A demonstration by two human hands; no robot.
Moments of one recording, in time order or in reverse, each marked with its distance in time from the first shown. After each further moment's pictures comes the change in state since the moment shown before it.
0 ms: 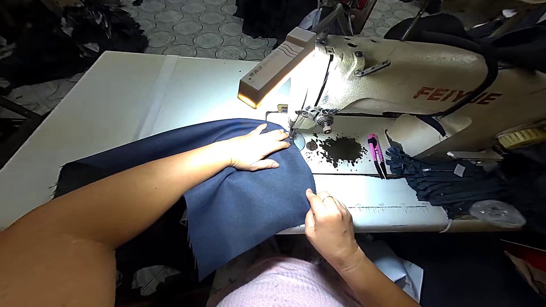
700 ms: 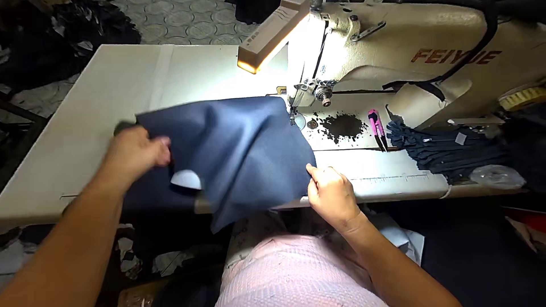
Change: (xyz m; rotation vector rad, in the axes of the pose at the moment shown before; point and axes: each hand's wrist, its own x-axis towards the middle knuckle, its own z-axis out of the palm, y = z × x) left_hand -0.198 0.043 -0.015 -0.428 0.555 -1.255; right_hand 0.008 -0.005 -0.013 0.128 -0.164 0.085
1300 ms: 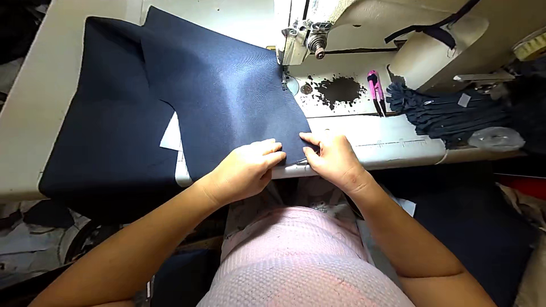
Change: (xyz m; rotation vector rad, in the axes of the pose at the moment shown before) left_hand -0.091 0.093 0.134 0.125 -0.196 1.212; right_hand 0.009 0.017 -0.016 0.227 -0.144 -0.030
